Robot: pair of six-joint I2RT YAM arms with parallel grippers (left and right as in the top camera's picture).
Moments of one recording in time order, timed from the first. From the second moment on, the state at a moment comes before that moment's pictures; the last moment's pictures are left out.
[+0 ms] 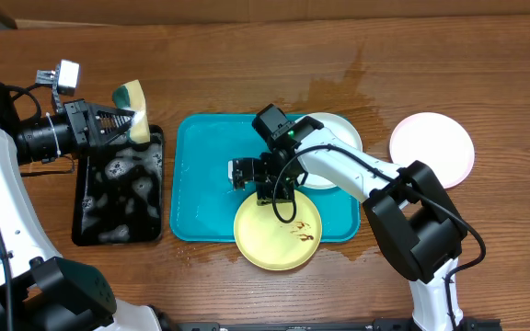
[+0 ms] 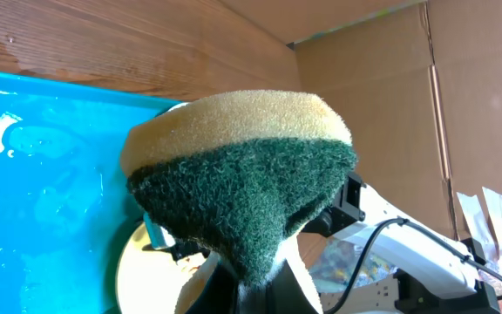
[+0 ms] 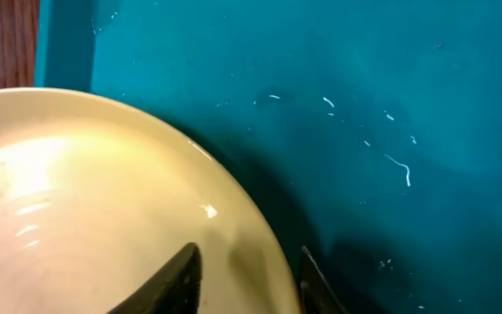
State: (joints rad) left arm 0.50 1.69 1.74 -1.65 1.17 0.42; right arm 0.67 2.12 1.51 -0.83 -0.44 -0.92
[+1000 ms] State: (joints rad) left arm 0.50 1.69 1.74 -1.65 1.17 0.42; right arm 0.67 2.12 1.52 -0.62 -0.45 -0.63
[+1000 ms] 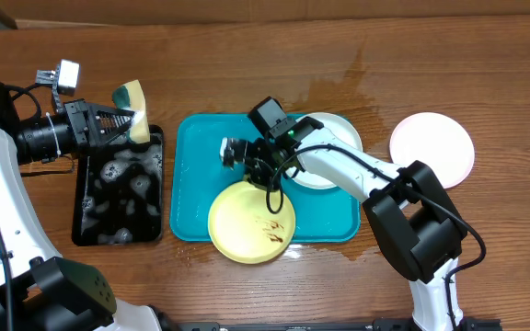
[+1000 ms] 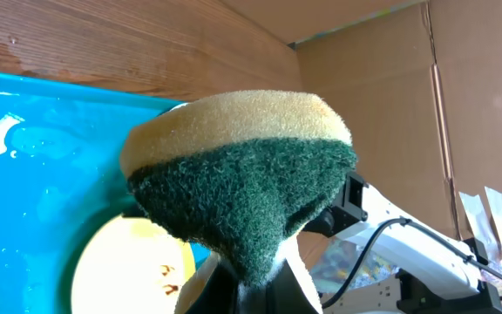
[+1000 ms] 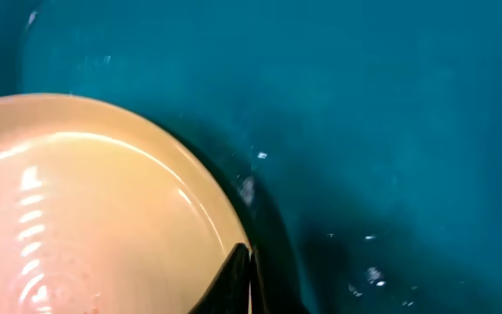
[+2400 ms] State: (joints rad) left arm 0.50 1.69 1.74 -1.65 1.12 0.42; right arm 0.67 2.12 1.47 -0.55 -0.38 -0.43
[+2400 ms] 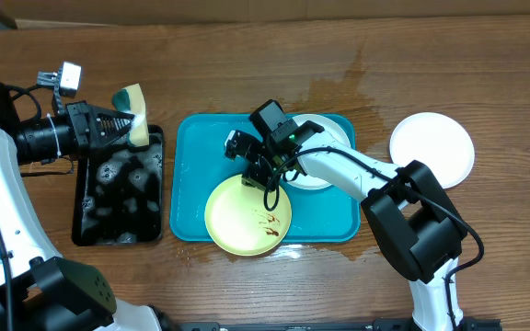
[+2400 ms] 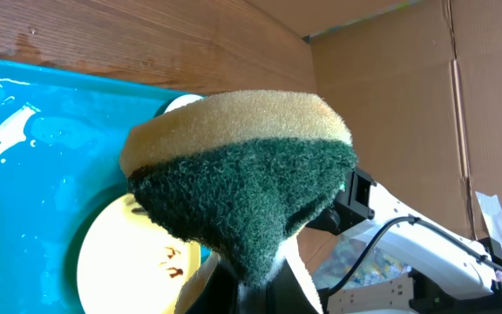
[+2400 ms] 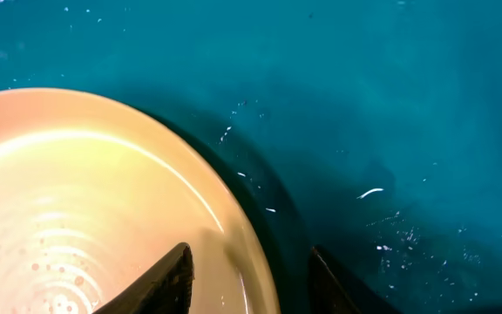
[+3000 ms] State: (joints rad) left arm 0.50 1.69 1.74 -1.65 1.12 0.42; right arm 0.67 2.11 1.42 -0.37 -0.39 -0.28
